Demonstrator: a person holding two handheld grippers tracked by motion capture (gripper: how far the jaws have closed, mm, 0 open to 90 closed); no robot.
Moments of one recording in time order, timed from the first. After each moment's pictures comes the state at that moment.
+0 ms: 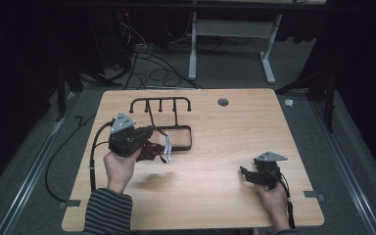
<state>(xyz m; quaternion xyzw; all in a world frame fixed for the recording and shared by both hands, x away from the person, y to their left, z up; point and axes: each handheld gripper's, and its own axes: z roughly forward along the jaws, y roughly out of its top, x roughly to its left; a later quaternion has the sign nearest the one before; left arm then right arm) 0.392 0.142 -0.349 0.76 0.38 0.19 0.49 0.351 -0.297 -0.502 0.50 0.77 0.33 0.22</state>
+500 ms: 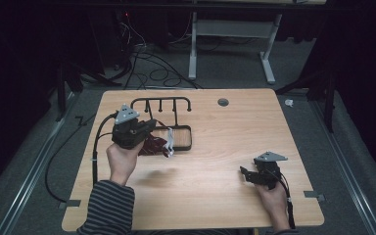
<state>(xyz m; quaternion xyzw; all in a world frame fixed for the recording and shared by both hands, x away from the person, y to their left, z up) 0.408 0.134 -0.338 0.76 0.38 0.19 0.49 0.351 -0.297 -0.502 0.50 0.77 0.33 0.21</state>
